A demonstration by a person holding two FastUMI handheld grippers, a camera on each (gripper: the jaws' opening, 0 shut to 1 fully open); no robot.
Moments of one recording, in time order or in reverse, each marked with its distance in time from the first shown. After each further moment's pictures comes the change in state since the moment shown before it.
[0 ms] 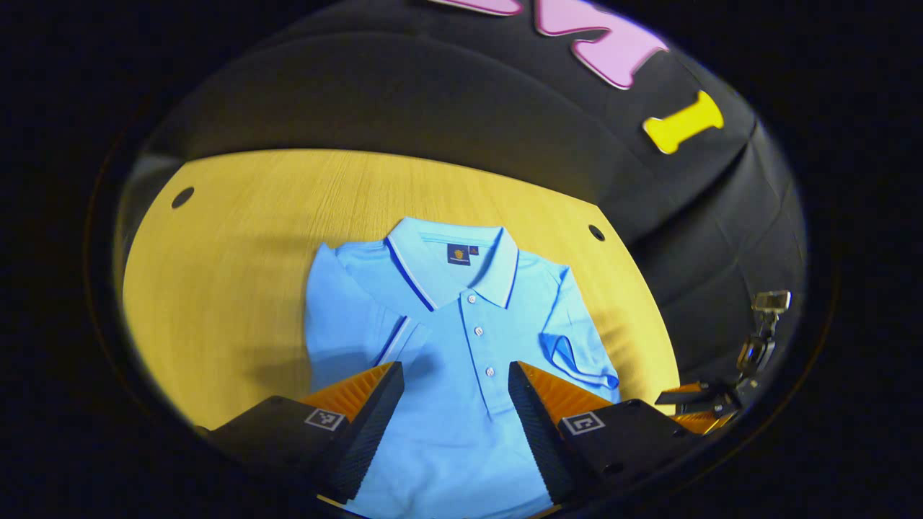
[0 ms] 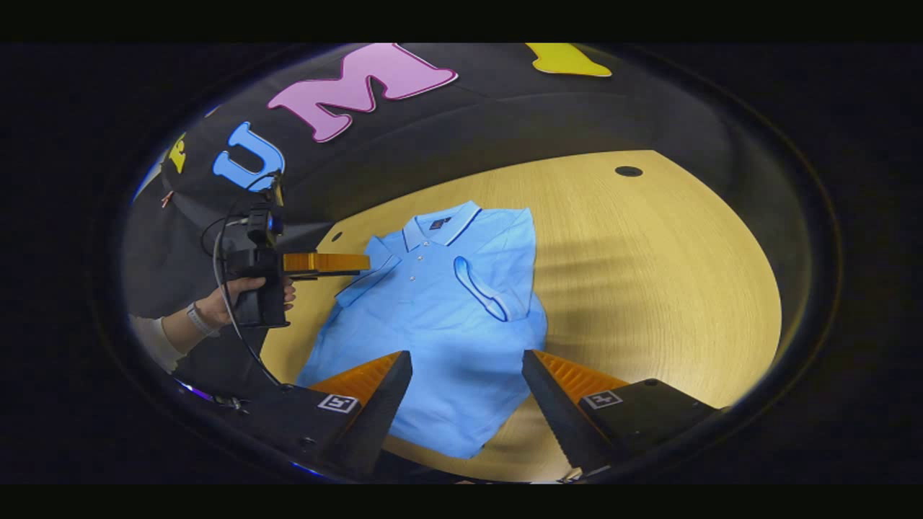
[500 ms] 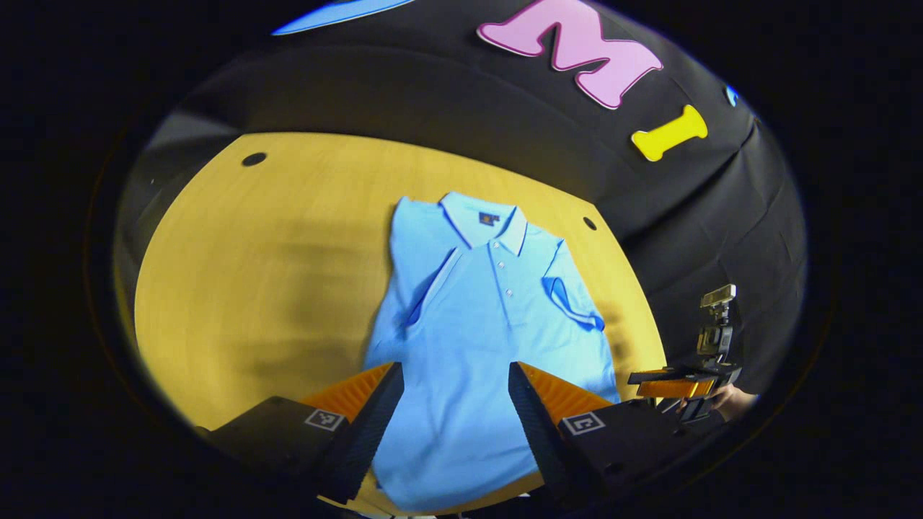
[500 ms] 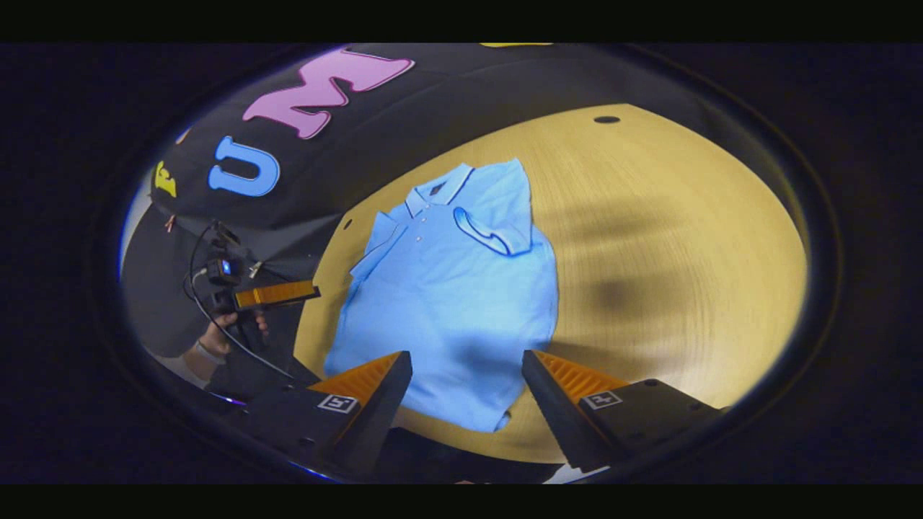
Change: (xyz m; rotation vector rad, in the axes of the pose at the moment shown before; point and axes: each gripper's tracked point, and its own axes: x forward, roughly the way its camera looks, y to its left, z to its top) left arm -0.117 0.050 -0.104 -0.156 0.023 0.027; right arm -0.010 0.005 -0.074 0.209 0.119 0.097
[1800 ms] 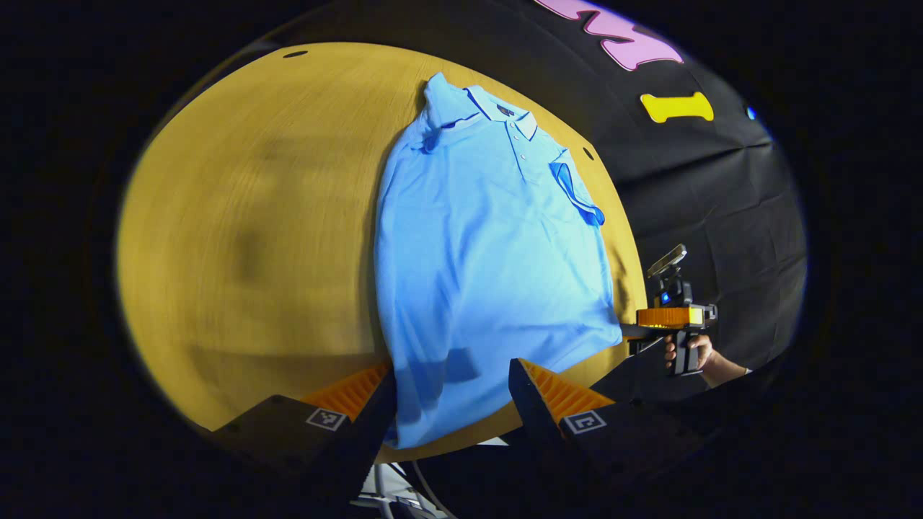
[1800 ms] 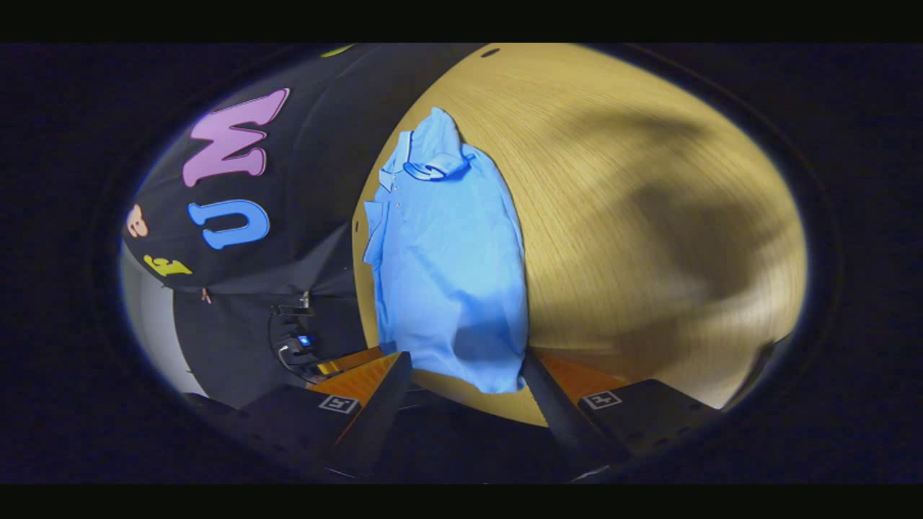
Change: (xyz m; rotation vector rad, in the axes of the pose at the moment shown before) left arm -0.005 0.000 -0.147 -0.124 0.256 -0.148; right arm 0.000 0.008 -0.065 0.436 0.172 0.241
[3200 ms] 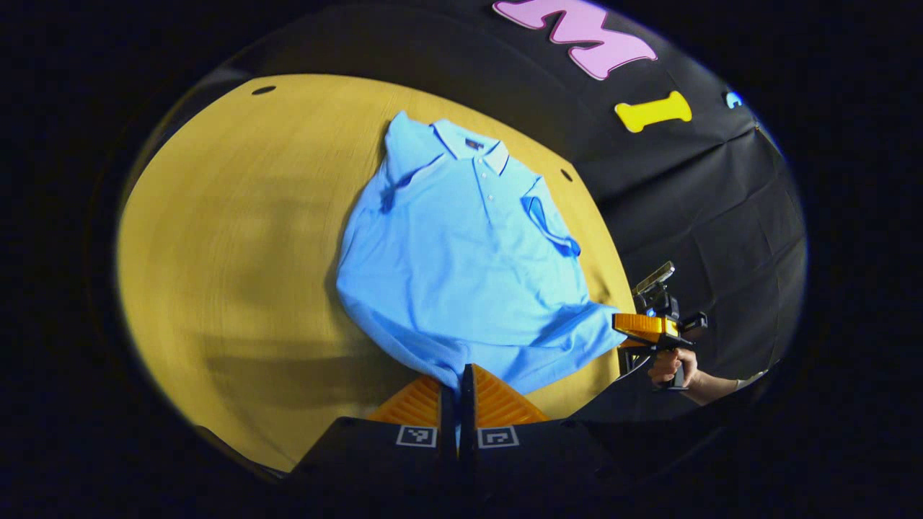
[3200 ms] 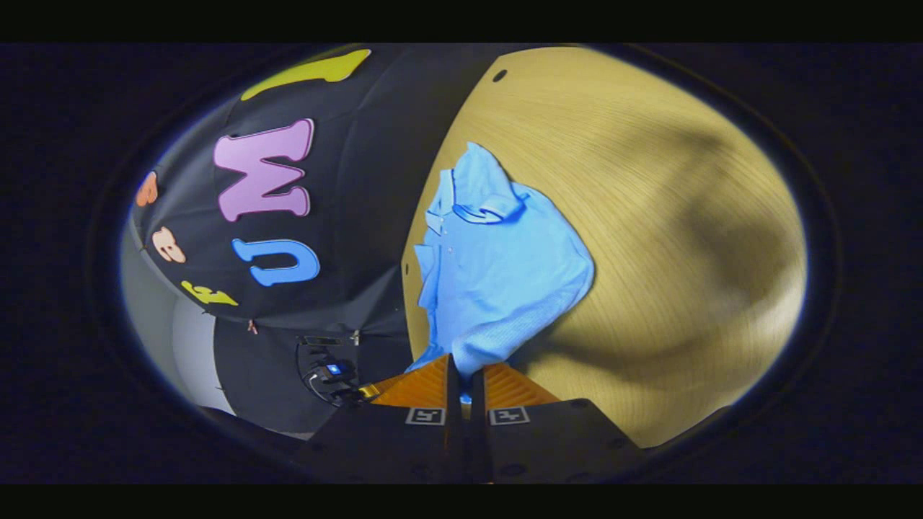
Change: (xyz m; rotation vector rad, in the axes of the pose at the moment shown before) left arm -0.015 -0.041 0.072 0.119 -0.169 -0.013; right arm 0.009 0.058 0.058 -0.033 -0.251 0.191
